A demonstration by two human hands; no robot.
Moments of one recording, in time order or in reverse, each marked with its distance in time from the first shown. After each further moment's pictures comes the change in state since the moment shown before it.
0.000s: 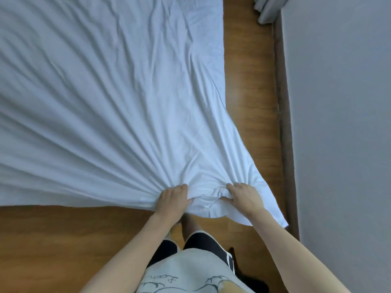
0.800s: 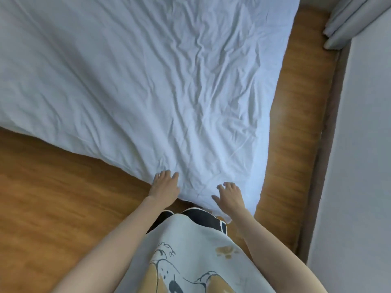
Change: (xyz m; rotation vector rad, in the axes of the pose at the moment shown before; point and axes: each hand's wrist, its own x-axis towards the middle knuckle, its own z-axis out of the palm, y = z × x) left_hand -0.111 -0.056 -0.041 -0.045 -0.258 -0.463; right_hand -0.004 -0.126 -0.001 -0.092 -0.294 -0.053
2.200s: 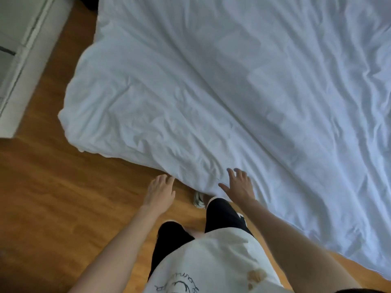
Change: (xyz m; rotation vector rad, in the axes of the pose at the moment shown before) left_hand 0.069 -0.804 -0.051 -0.051 -0.056 -0.093; right_hand 0.358 -0.703 -0.074 0.081 0.036 -0.008
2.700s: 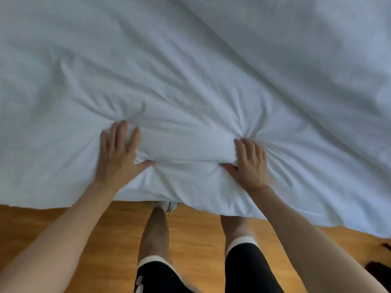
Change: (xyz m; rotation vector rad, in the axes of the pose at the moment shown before) left_hand 0.279 -0.197 0.044 0.250 0.331 0.278; right_hand 0.213 -0.040 0.114 -0.018 0.578 0.044
